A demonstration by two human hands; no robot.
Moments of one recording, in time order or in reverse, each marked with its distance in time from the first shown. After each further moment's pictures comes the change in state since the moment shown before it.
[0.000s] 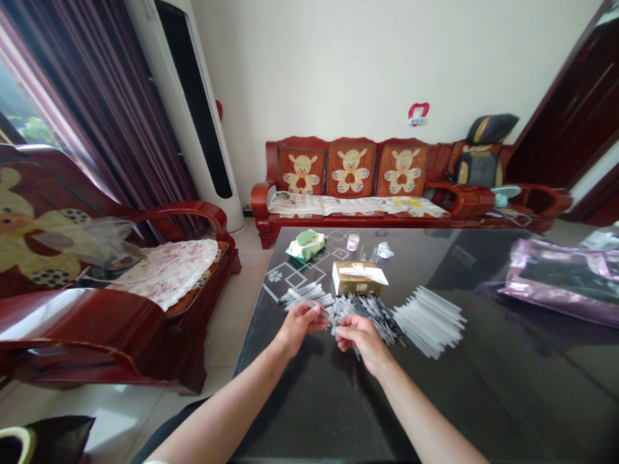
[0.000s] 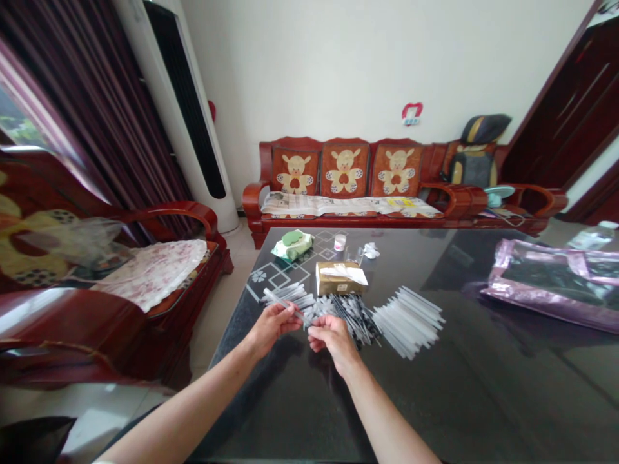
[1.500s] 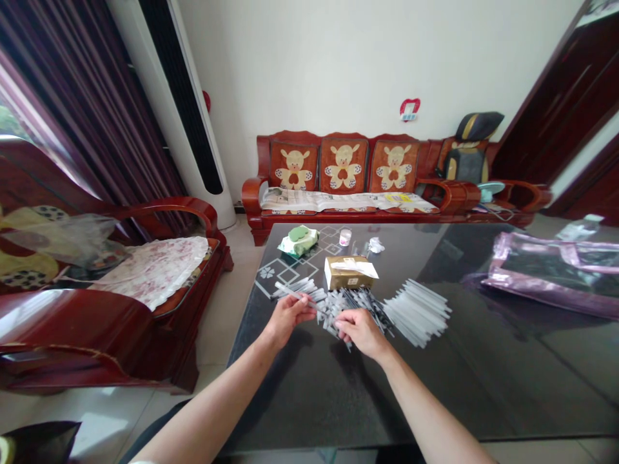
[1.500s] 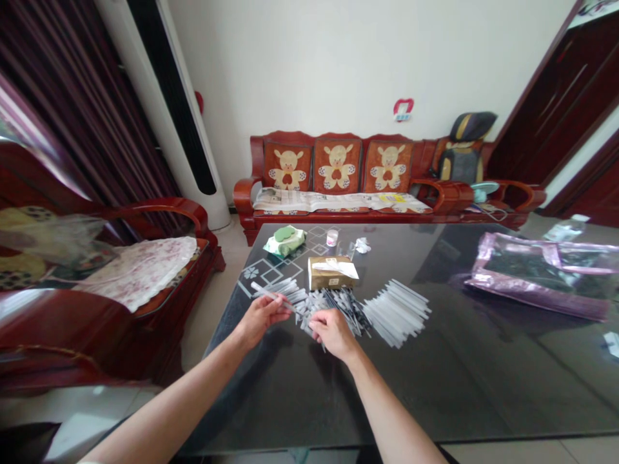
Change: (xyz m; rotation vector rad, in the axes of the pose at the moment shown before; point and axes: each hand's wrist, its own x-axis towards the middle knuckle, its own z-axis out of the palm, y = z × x) left_hand 0.007 0.005 -0.008 -0.029 0.039 0.017; right_hand -0.009 -0.023 -0.024 -0.715 -0.104 -0.267
